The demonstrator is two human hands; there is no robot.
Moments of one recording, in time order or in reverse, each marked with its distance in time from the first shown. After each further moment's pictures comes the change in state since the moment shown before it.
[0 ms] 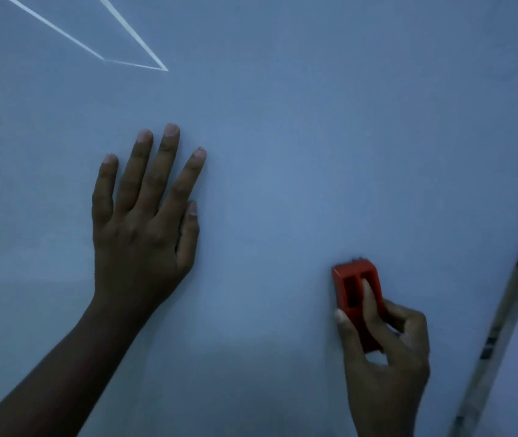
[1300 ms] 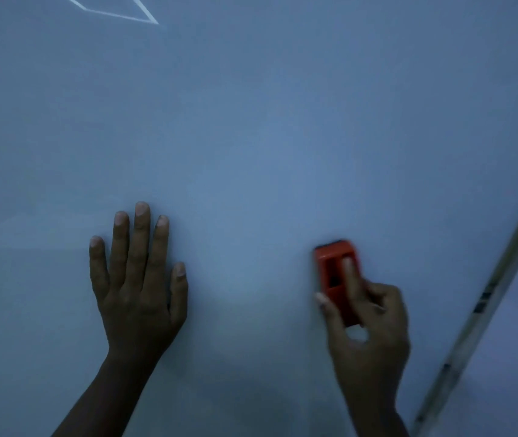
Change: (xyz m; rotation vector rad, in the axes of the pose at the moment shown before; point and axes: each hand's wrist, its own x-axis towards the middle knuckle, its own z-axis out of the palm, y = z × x) left_hand -0.138 0.015 0.008 -0.015 0.002 -0.117; right_hand -0.032 0.010 -0.008 -0.156 -0.105 -0.097
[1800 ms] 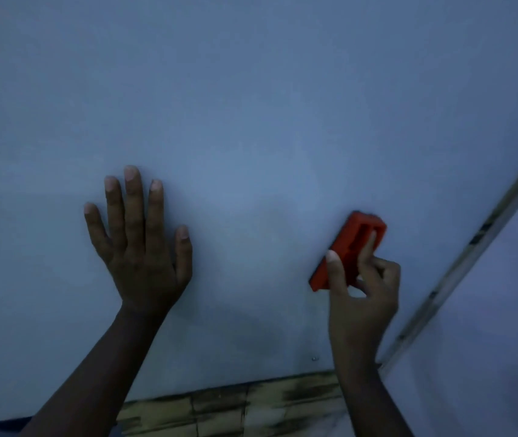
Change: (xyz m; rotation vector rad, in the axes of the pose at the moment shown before) left_hand -0.051 0.010 0.004 -0.038 -0.028 -0.064; right_hand -0.057 0.015 0.002 0.124 0.022 0.443
